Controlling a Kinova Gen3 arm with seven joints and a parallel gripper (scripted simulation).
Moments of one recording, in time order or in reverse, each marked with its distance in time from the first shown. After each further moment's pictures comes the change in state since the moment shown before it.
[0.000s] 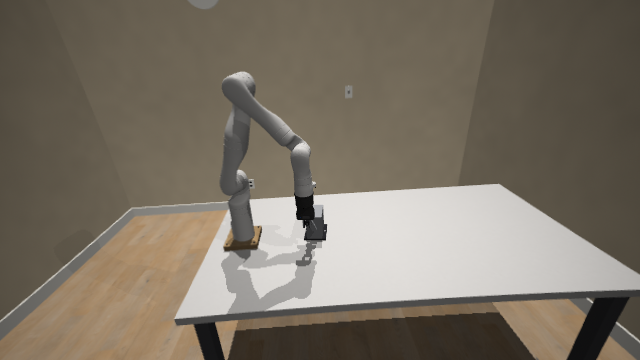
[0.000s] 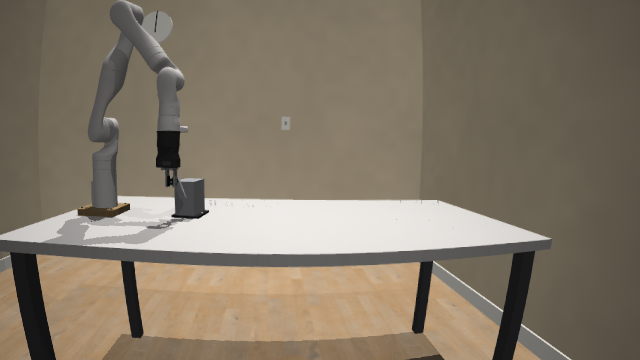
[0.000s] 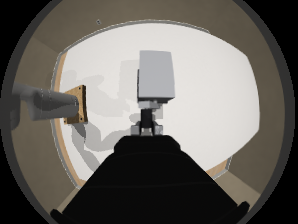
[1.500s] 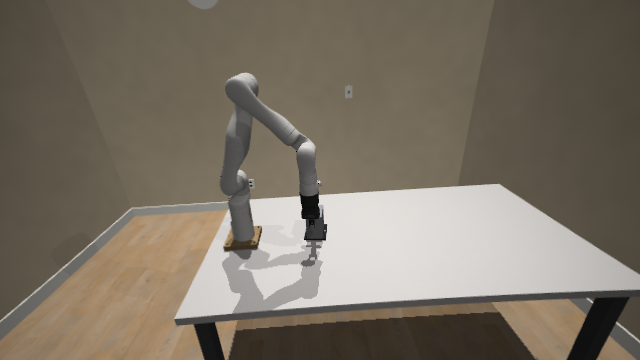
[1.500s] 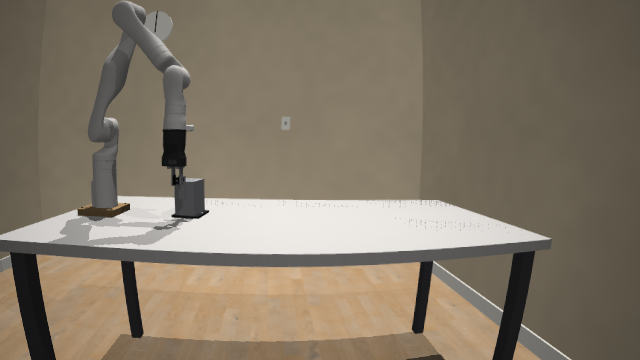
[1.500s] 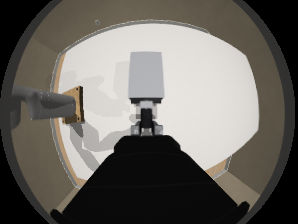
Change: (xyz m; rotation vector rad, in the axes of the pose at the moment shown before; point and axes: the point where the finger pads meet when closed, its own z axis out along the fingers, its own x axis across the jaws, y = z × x) arm 0.022 0.000 -0.004 0.000 0.001 0.000
